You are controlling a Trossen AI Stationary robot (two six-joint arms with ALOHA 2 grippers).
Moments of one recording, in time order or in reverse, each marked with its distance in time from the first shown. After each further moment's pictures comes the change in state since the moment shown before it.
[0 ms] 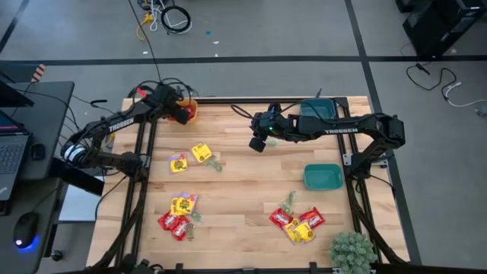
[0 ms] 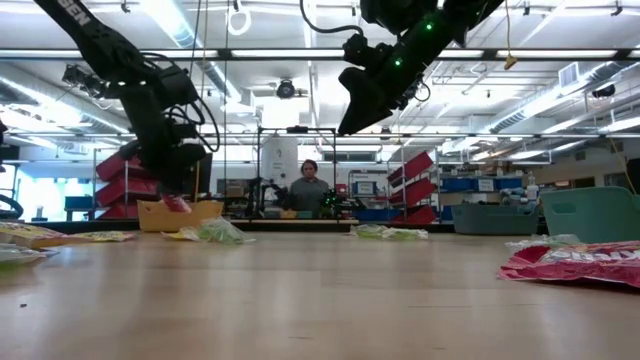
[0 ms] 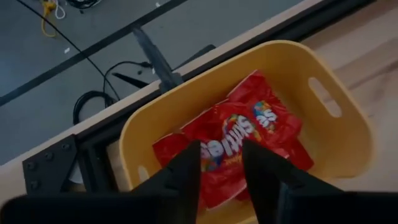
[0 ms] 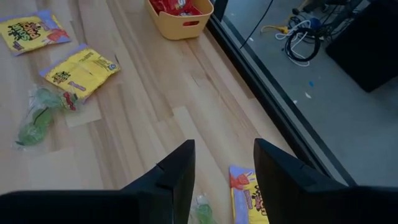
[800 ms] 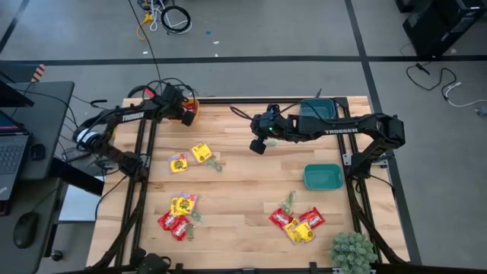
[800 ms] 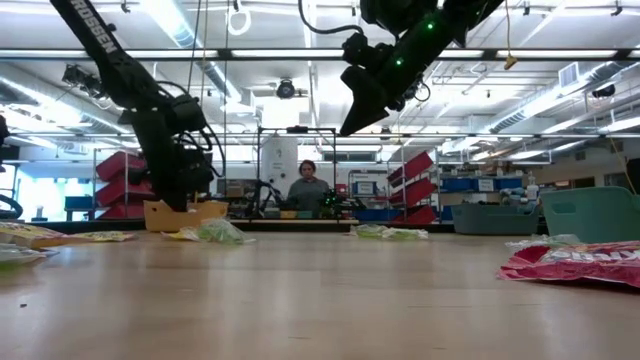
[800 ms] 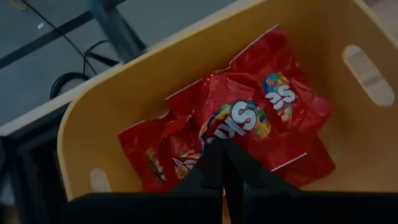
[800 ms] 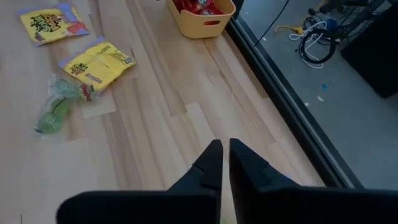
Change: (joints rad) left arm 0.028 0.211 0.001 0.129 0.064 -0.026; right arm 0.000 0.001 0.000 -0.010 -0.052 -0.027
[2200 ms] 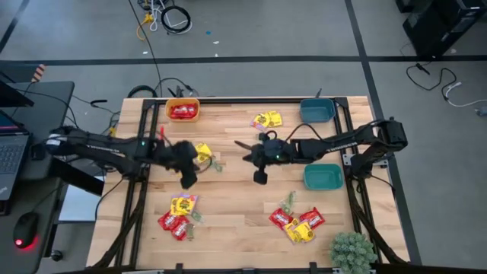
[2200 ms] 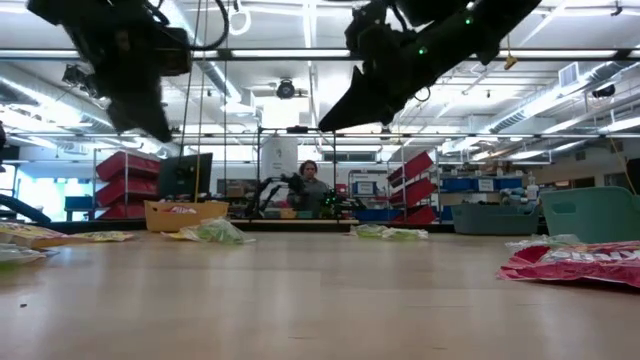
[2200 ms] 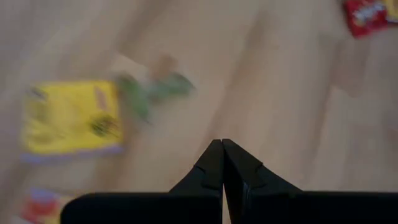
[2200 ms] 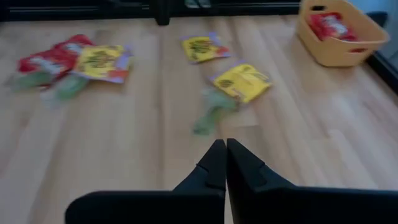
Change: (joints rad) left arm -1.133 -0.463 0.000 -0.409 0.064 -0.565; right arm 0.219 -0.001 -0.215 0.368 -0.195 0.071
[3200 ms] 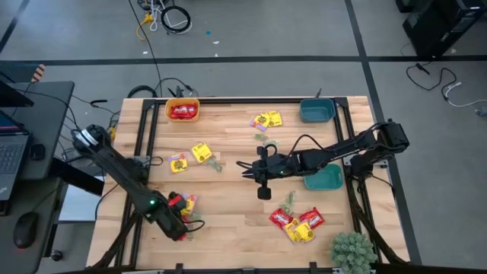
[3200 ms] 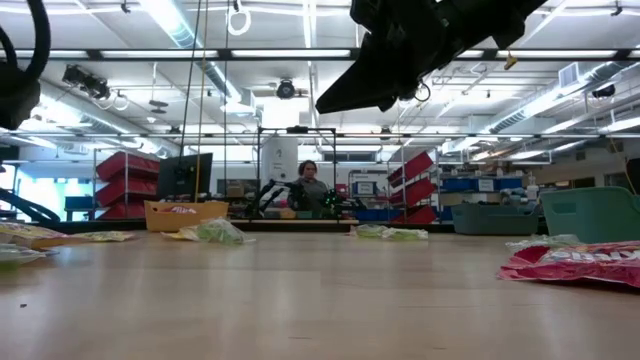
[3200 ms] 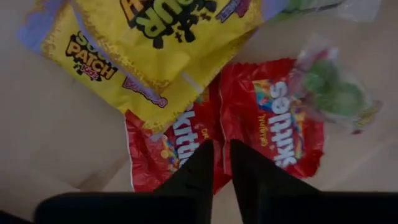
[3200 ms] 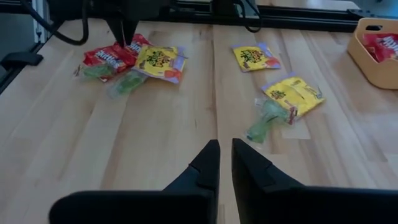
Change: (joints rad) left arm -0.682 0.465 0.092 -0.096 0.142 -0.955; right arm 0.122 0.000 -0.002 0.025 0.008 -0.016
